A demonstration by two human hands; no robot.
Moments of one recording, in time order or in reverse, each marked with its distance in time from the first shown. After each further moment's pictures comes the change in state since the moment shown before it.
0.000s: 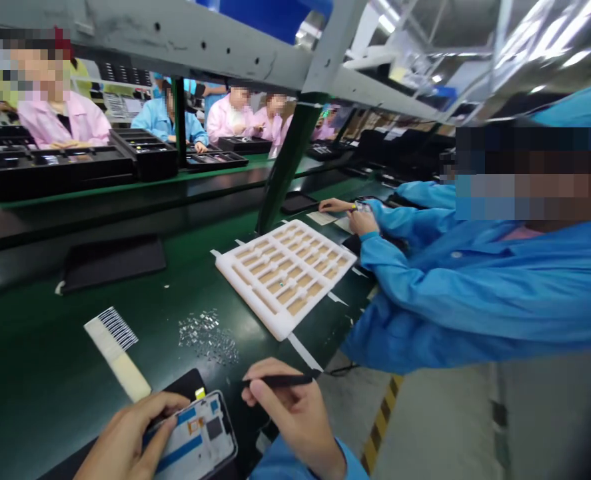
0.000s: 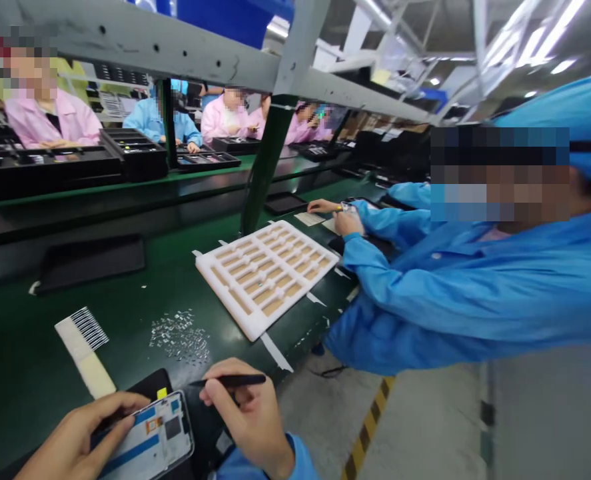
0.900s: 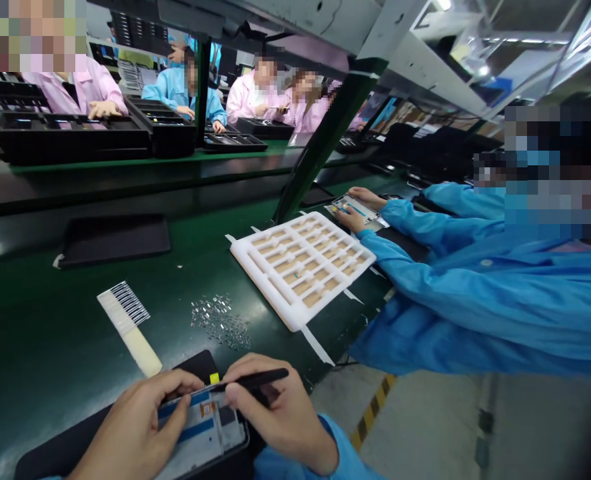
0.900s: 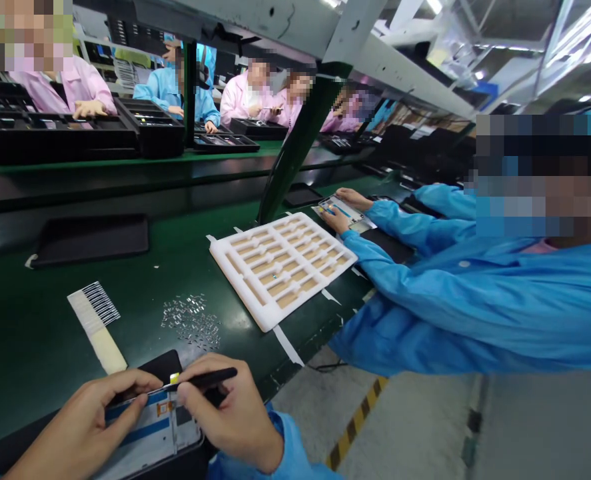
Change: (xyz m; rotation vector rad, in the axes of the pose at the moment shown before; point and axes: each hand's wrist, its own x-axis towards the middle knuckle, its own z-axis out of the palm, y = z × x) left_hand -0.001 0.018 0.003 0.002 -0.062 -0.137; right_hand 0.007 -0.015 0.033 -0.164 -0.258 0.025
